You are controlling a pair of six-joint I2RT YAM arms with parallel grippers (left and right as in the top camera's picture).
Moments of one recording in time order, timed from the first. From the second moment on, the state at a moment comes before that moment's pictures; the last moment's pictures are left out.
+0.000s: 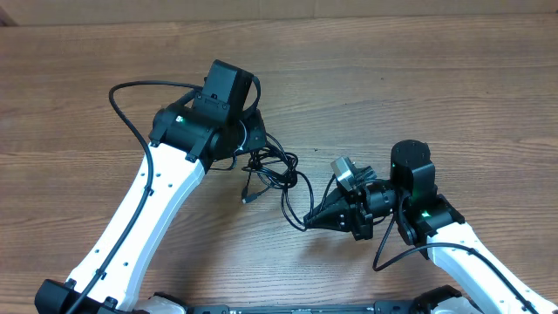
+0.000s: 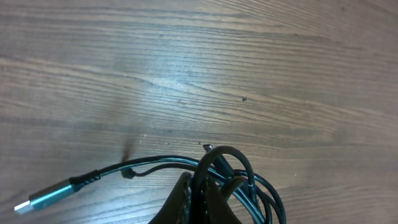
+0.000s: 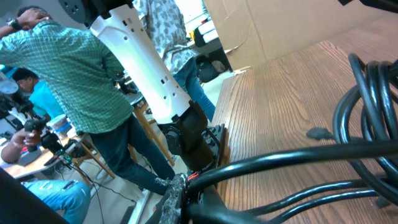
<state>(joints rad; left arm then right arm) -0.42 1.52 1.47 -1.04 0.05 -0.66 0.35 1.19 0.53 0.27 -1.48 0.04</state>
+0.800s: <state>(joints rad) -0.42 1.52 1.47 -1.13 -0.01 -0.73 0.35 1.19 0.53 -0.25 -0.42 0.79</state>
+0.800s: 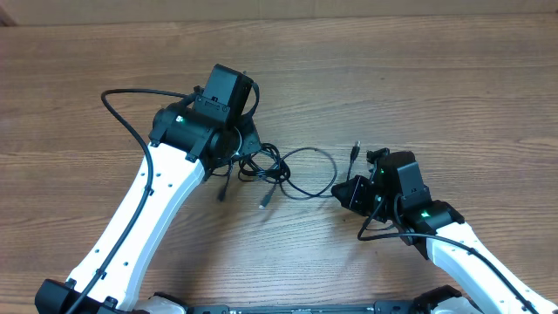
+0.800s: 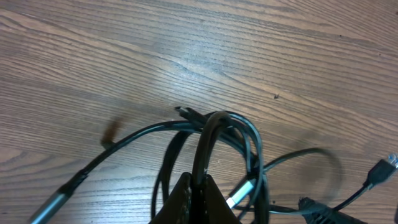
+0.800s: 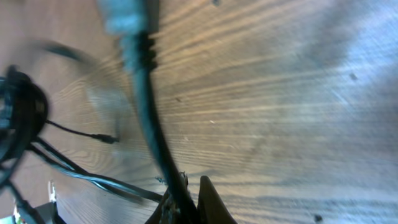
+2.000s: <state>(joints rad) -0.42 1.52 1.47 -1.10 0.43 0.12 0.35 1.19 0.53 -0.09 -0.59 0.08</state>
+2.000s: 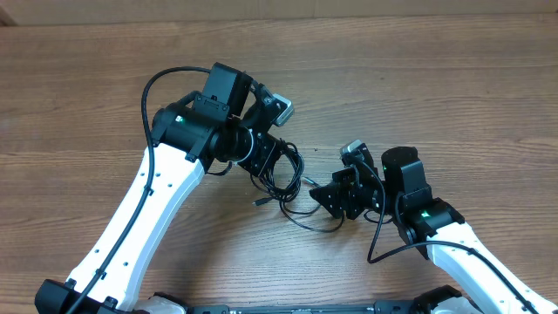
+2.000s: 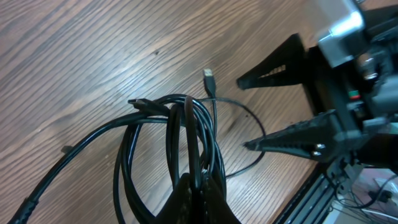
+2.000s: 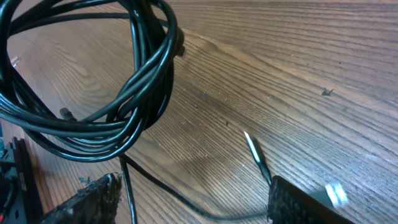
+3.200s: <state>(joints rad) -0.42 1.52 1.47 -1.12 0.32 0.08 0.35 1.19 0.53 -0.09 -0.70 0.28</state>
